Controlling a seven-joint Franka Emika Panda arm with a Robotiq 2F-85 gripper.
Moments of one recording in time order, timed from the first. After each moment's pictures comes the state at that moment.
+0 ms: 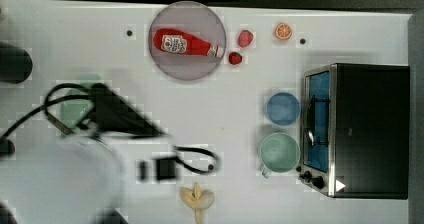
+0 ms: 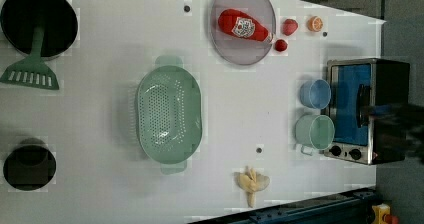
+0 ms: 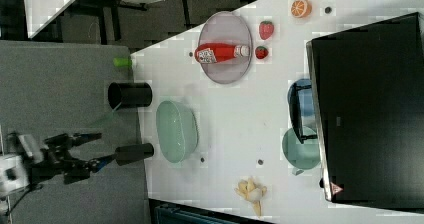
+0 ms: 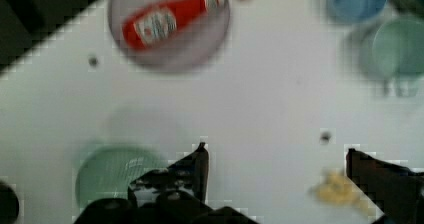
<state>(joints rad) 0.01 -0.33 0.29 -2.01 0.01 0.21 0.20</state>
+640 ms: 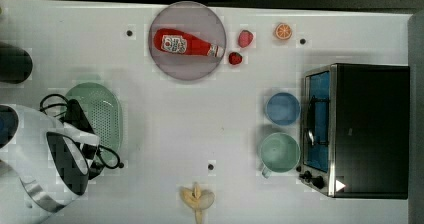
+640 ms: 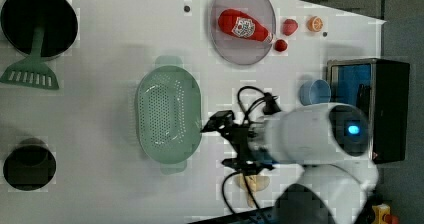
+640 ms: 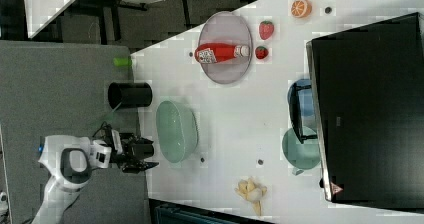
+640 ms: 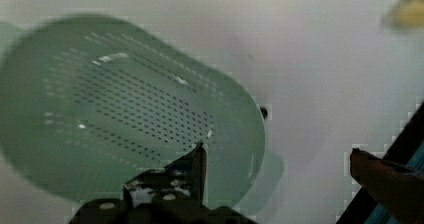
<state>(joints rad) 0.05 0.17 0.60 -2.11 0.02 0.52 0.89</state>
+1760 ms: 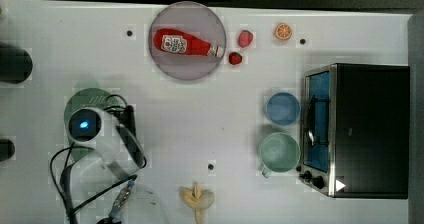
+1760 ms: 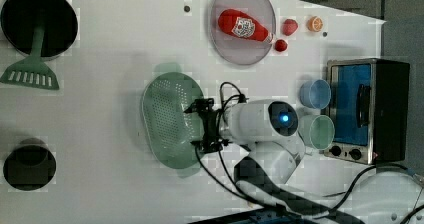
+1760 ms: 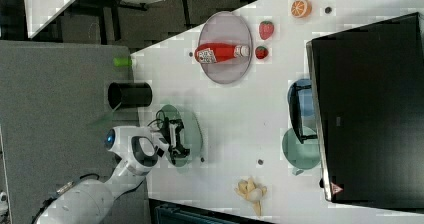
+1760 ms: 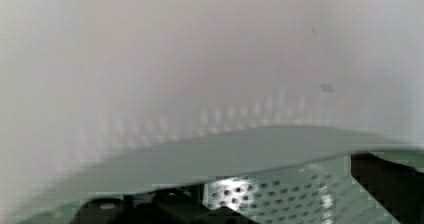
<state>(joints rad) 0.09 0.52 0.43 -2.23 -0.18 1.06 1.31</state>
